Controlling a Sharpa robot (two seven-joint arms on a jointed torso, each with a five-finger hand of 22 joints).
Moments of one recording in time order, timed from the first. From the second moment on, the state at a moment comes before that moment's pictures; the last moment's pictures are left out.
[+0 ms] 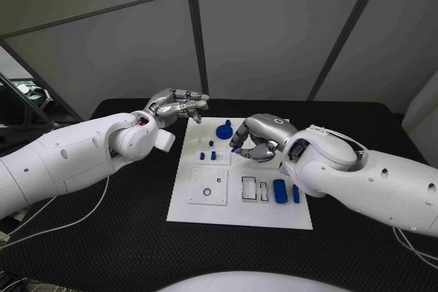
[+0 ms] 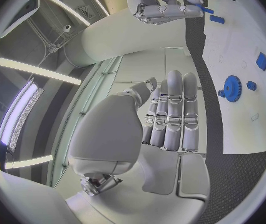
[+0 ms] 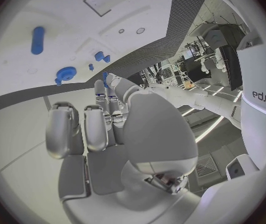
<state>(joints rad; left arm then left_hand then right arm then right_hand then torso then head) 1.11 -0.84 0.13 1.34 -0.17 -0.06 0.28 1.38 -0.14 0.46 -0.02 0.10 1.03 0.16 0.10 0.14 1.20 0.10 0.12 0.14 1.25 0.01 0.65 0.55 0.19 1.02 0.11 0.66 0.81 1.13 -0.66 0.06 1.65 -1.62 -0.28 -0.19 1.37 -0.08 0.41 -0.06 0.21 1.18 0.11 0.09 0.10 1.26 0.04 0.09 0.10 1.47 -0.03 1.35 1.20 0.07 1.46 0.07 1.37 1.30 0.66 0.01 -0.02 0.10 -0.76</state>
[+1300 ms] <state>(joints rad) 1.11 -0.82 0.13 1.33 -0.17 -0.07 0.27 1.38 -0.14 0.46 -0.02 0.10 1.03 0.16 0.10 0.14 1.20 0.10 0.12 0.14 1.25 0.01 0.65 0.55 0.19 1.02 0.11 0.66 0.81 1.05 -0.54 0.00 1.53 -1.64 -0.21 -0.16 1.37 -0.07 0.41 -0.06 0.22 1.18 0.11 0.09 0.10 1.26 0.04 0.08 0.10 1.47 -0.03 1.35 1.20 0.07 1.46 0.07 1.37 1.30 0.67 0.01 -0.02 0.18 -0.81</state>
